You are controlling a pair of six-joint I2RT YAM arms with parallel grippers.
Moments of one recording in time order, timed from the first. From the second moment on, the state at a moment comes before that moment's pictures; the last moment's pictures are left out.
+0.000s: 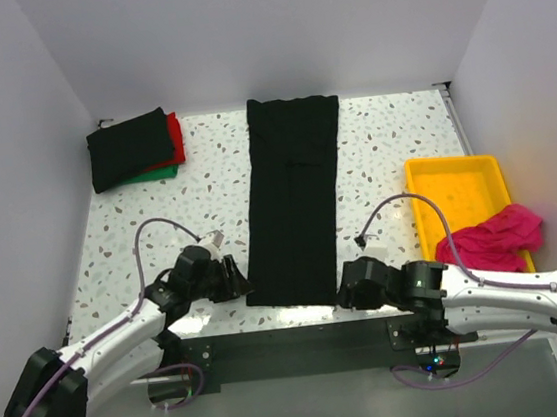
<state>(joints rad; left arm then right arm) -0.61 0.88 0.23 -0.15 0.21 -0.75 1.23 0.83 0.48 -0.66 0.32 1.24</state>
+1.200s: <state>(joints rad) -0.86 0.81 0.18 -0.18 0.11 -0.91 0.97 0.81 0.27 -0.40 -0.05 1.17</state>
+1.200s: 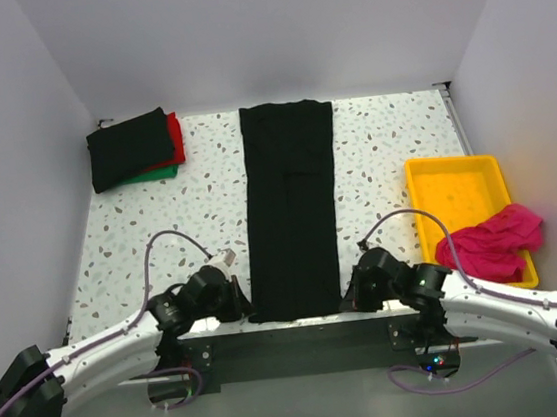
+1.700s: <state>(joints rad) -1.02 0.84 0.43 -0.42 -0.06 -0.96 0.97 0.70 0.50 -0.70 -0.06 1.01</state>
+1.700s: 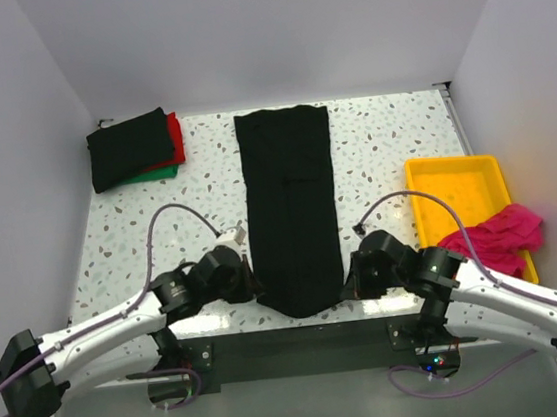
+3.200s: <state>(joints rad) -0.34 1.99 1.40 -0.18 0.06 -0.71 0.23 1.97 1.47 -0.40 -0.20 0.63</state>
